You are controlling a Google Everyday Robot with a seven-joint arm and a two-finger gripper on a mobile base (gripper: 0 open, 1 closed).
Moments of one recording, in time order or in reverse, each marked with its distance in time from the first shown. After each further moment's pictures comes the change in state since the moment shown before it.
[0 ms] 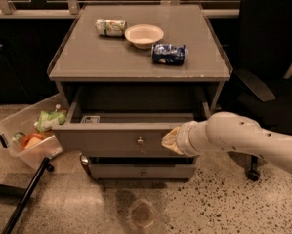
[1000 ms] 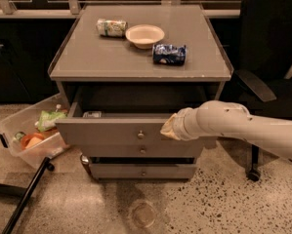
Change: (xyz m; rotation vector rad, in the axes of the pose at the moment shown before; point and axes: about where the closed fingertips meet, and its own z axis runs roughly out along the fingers) arm -0.008 -0.054 0.027 0.078 0.027 -0.044
